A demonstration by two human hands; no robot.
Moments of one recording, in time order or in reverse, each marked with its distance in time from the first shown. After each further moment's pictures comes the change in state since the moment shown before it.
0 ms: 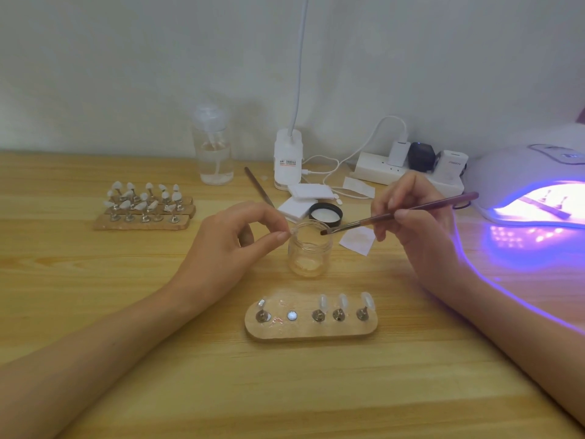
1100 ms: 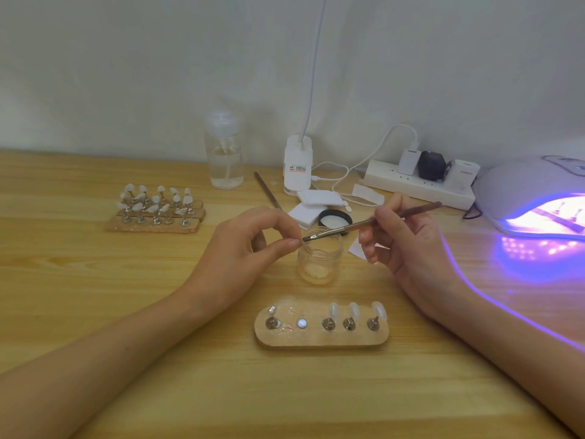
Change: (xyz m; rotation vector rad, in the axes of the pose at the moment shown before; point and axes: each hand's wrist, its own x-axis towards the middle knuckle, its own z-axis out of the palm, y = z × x) left_hand 0.000 0.000 0.001 -0.037 -0.018 -0.018; right_hand -0.005 -0.002 0.028 0.137 0.082 0.274
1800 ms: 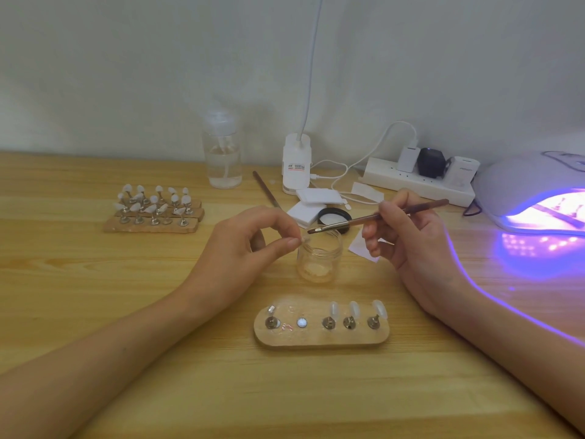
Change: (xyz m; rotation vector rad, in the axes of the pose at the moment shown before) left_hand 0.000 -0.001 0.000 0.002 -0.012 0.012; right_hand -0.001 0.000 -0.003 -0.036 0.058 -0.021
